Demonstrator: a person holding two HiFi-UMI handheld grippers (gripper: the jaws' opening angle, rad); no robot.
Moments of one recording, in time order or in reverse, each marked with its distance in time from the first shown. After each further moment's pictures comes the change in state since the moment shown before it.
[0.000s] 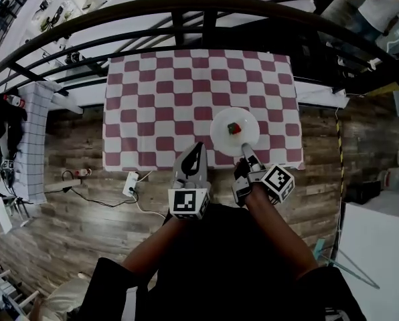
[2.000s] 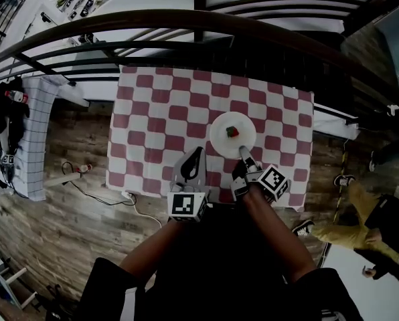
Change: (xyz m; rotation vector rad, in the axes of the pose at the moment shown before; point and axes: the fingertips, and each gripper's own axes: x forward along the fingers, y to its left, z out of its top) left arm 0.131 0.109 0.014 -0.063 0.034 0.134; right arm 0.197 0.006 0.033 -0.002 0.160 -0.013
